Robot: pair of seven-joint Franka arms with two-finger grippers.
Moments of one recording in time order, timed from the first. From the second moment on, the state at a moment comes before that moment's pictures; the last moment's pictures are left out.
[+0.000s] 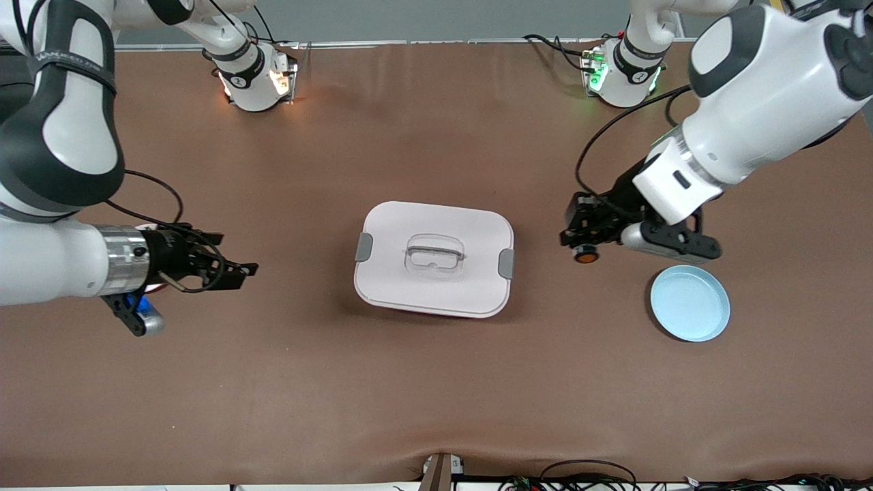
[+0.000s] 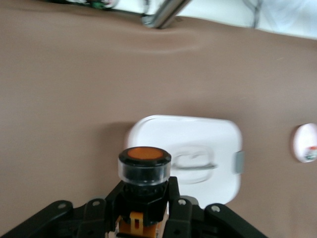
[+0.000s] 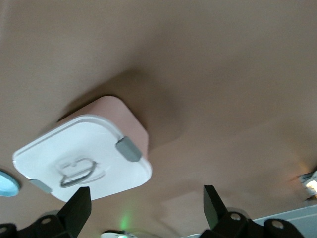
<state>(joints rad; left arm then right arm) -0.28 0.21 -0.06 -1.47 -0.32 1.90 -0.22 0.13 0.62 -0.06 -0.95 0.45 1.25 0.76</state>
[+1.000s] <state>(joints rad) -0.04 0.11 -0.05 -1.57 0.04 1.60 -0.15 0.05 0.58 -0.06 -0.93 0.11 1.12 0.09</state>
